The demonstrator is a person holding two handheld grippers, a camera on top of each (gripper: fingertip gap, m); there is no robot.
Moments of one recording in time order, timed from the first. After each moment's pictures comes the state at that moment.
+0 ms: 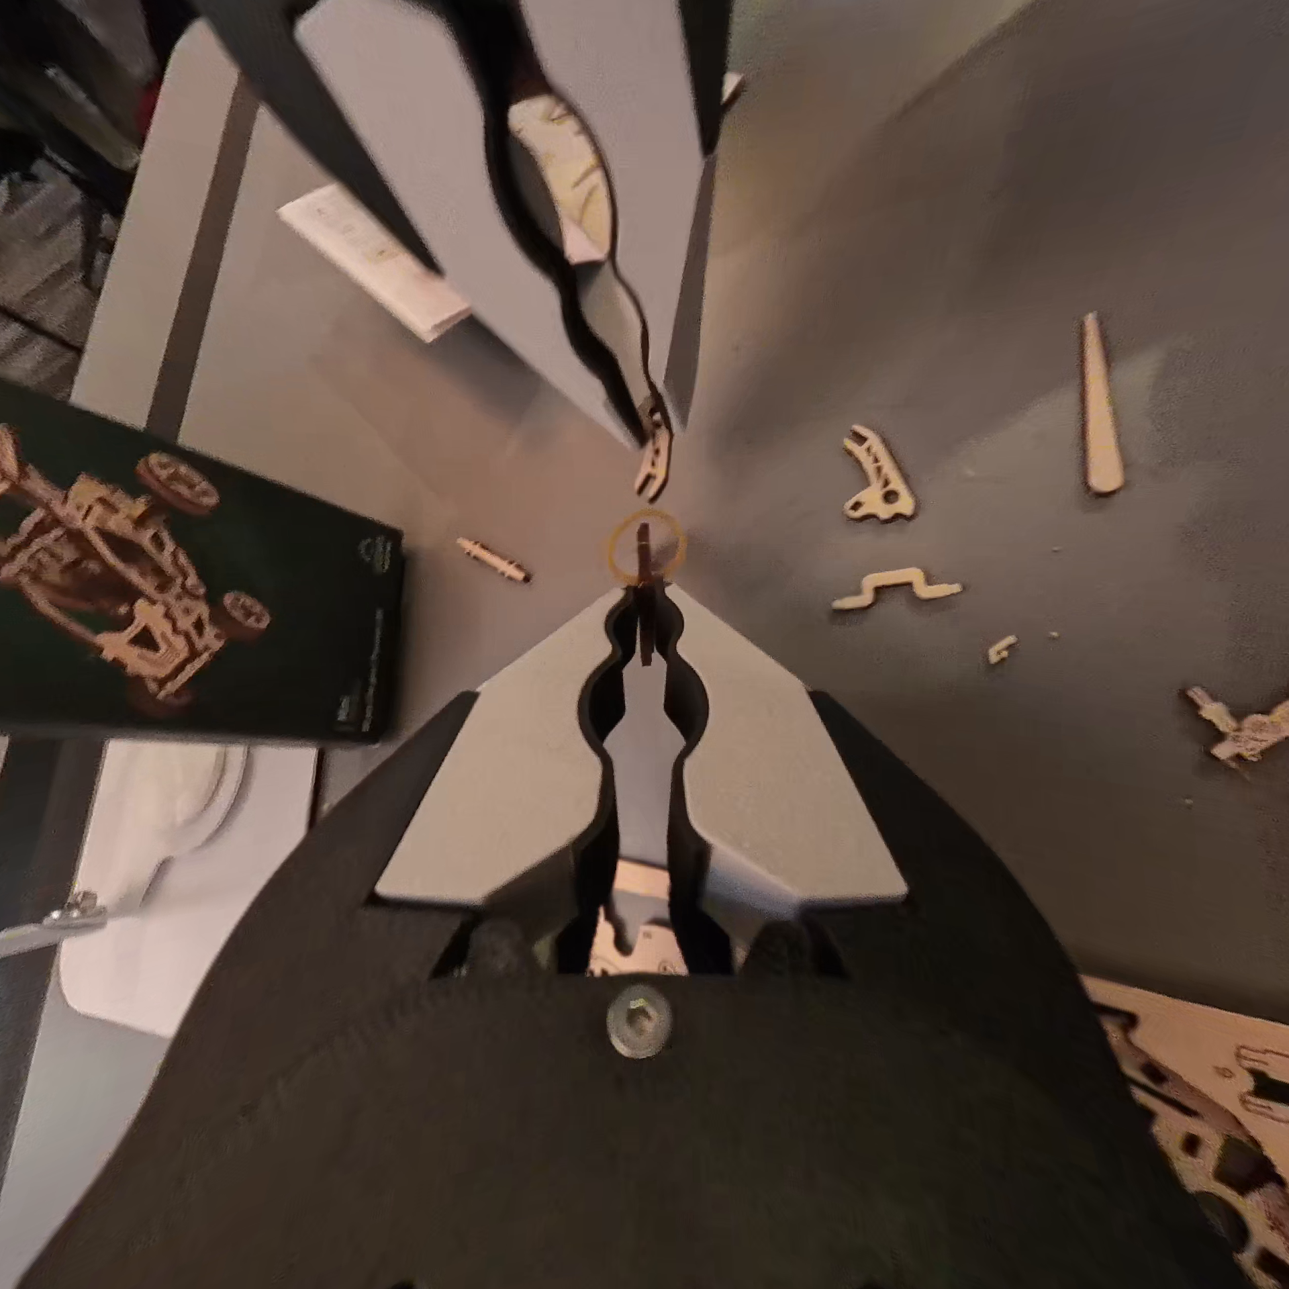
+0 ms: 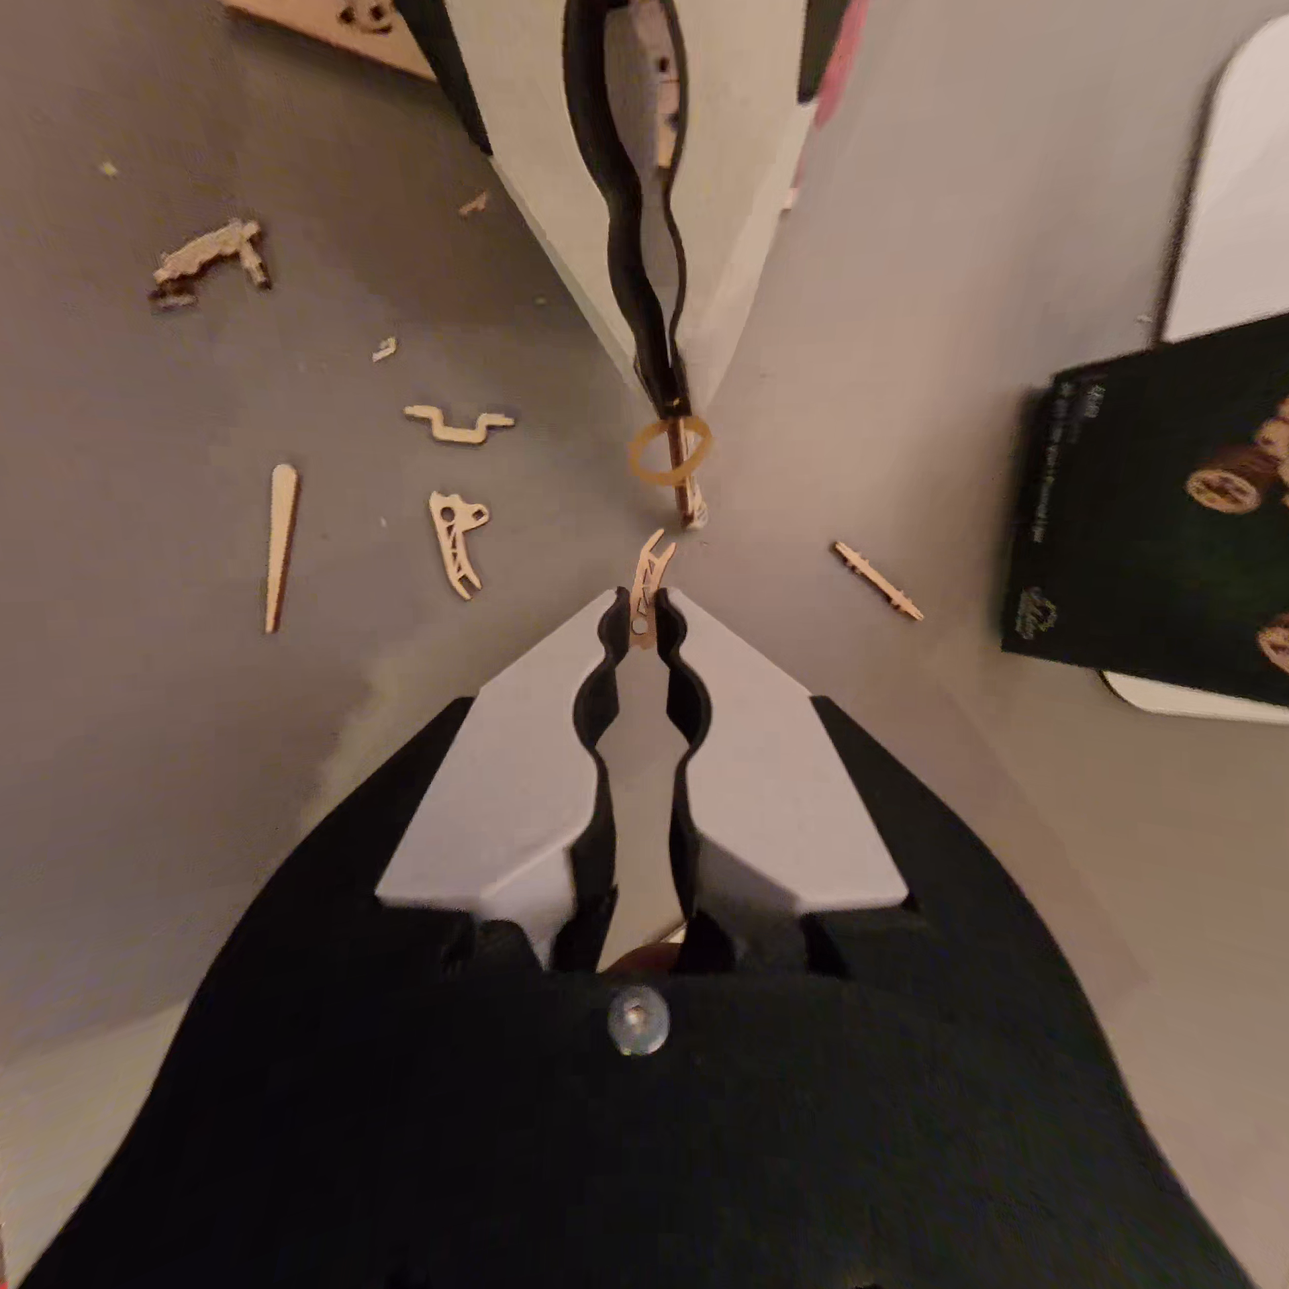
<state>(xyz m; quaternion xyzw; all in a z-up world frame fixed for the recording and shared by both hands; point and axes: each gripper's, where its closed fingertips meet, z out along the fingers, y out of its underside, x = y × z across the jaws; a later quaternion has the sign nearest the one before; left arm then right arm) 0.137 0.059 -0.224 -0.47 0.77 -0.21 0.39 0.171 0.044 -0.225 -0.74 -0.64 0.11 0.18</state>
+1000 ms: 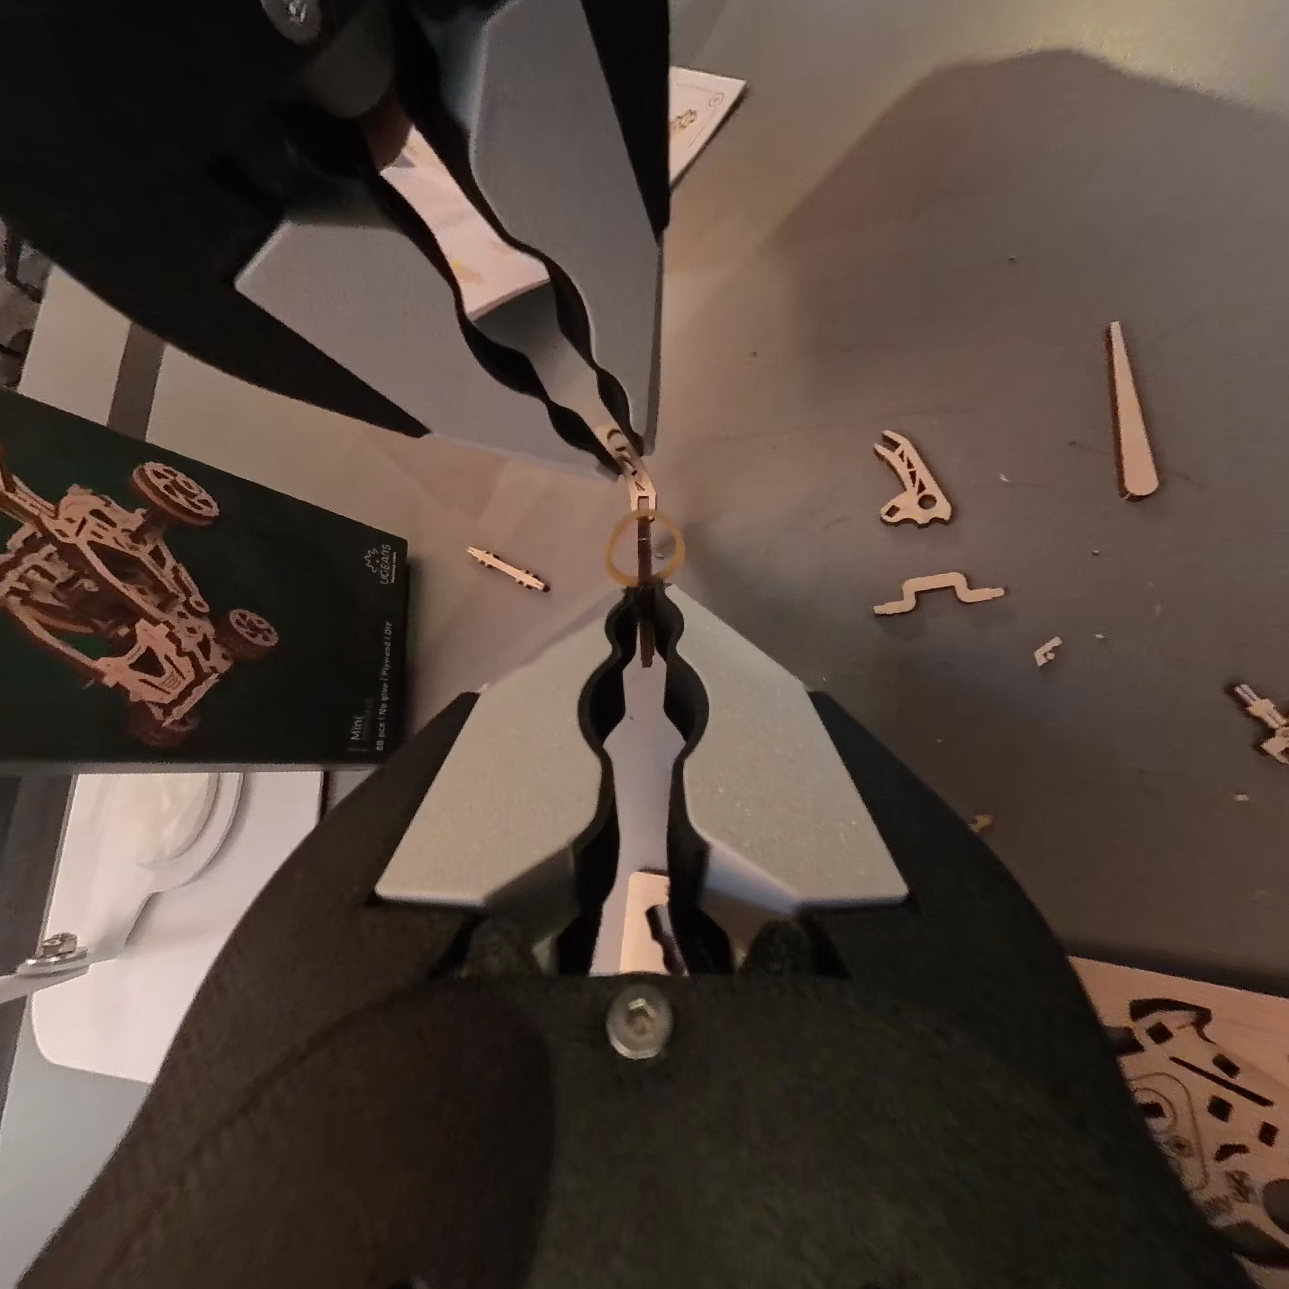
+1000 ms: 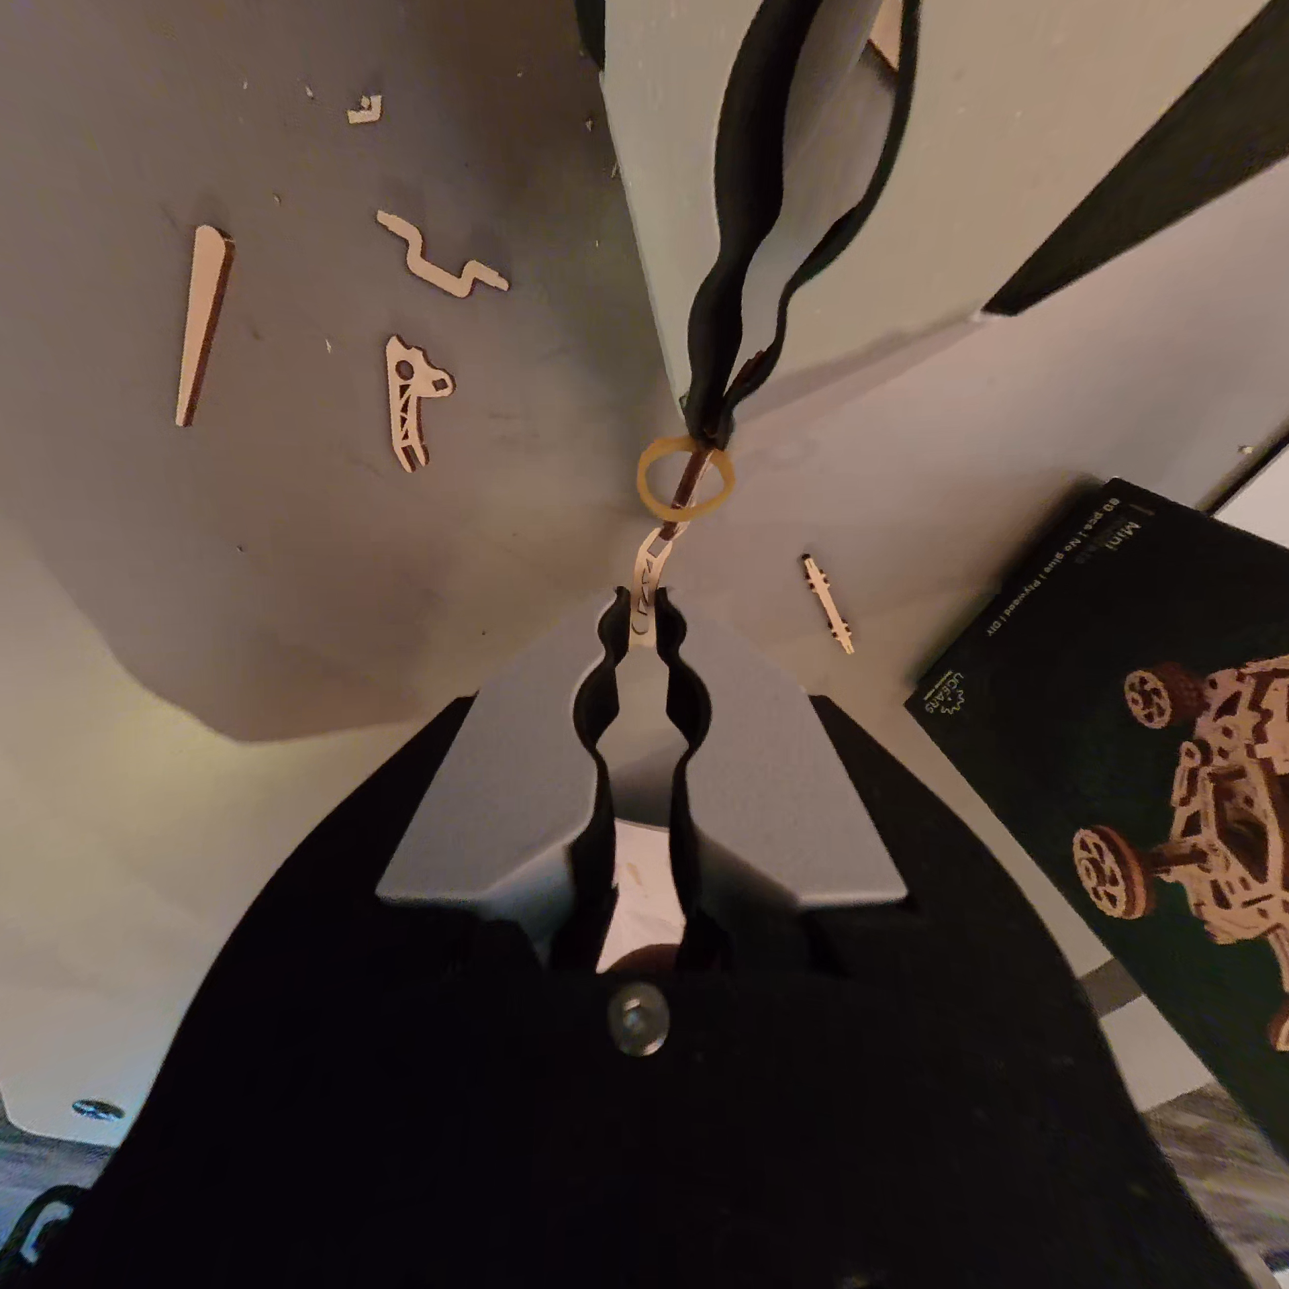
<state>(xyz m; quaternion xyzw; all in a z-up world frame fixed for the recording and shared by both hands) 0.145 0.069 -0.223 -0.47 0.77 -0.23 0.36 0.180 0.062 -0.229 -0.64 -0.77 0.02 0.01</state>
